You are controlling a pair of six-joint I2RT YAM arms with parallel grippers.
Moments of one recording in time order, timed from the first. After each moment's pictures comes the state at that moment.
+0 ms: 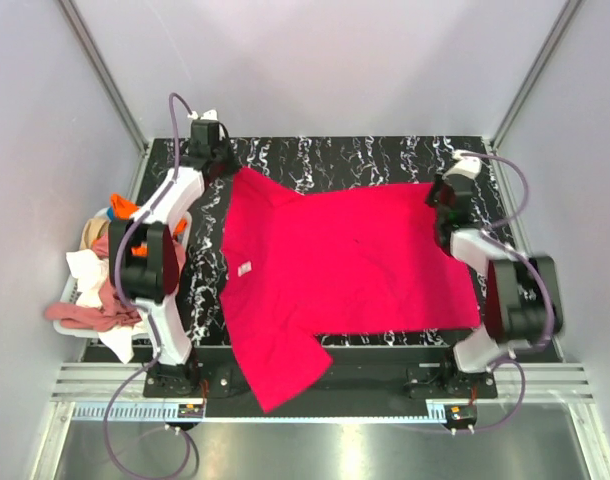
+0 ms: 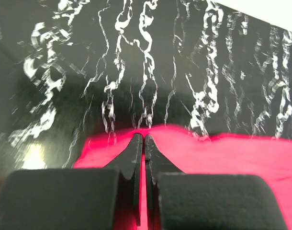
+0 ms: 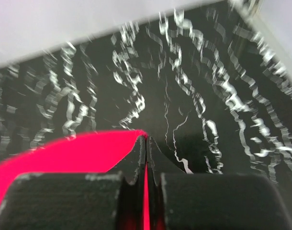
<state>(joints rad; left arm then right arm) -0.15 1.82 1.53 -0.31 0.01 -0.44 0.06 1.50 0.80 0.47 0.25 0.22</state>
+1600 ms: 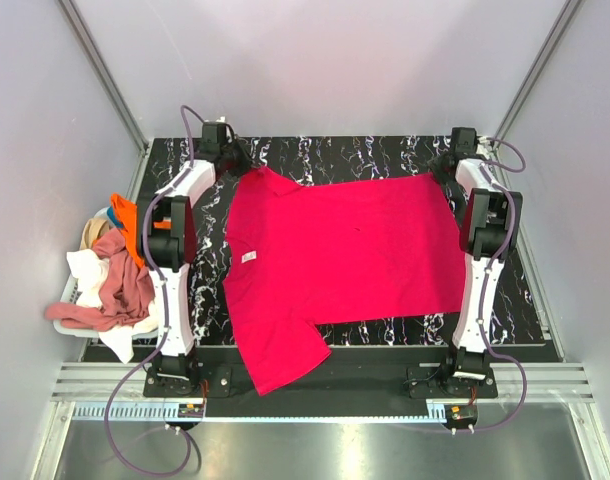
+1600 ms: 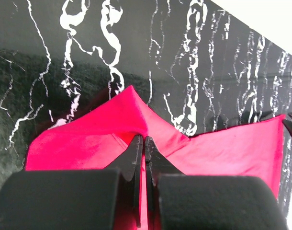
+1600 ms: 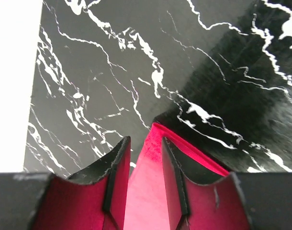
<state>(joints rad) -0.10 2.26 1.83 -0.23 0.30 -0.62 -0.11 2.45 2.00 -0.35 0.04 0.97</state>
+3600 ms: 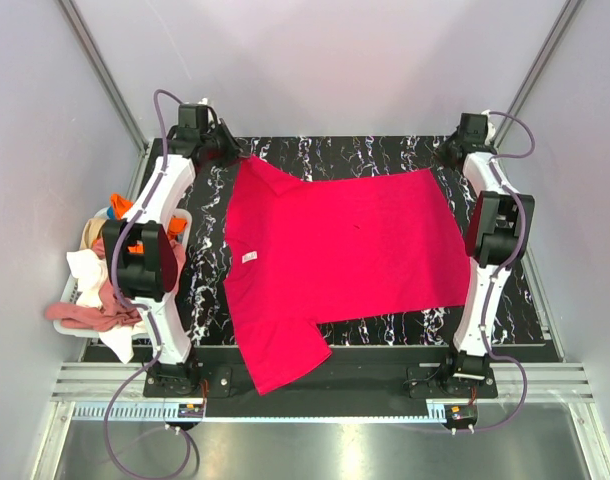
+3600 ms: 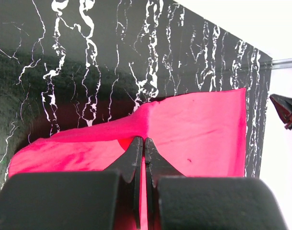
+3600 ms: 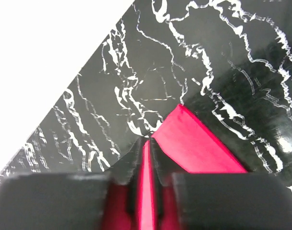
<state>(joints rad) -0.10 1.92 1.75 -0.47 0.30 -0.62 -0.11 2.29 1.93 -0.28 -0.02 0.72</state>
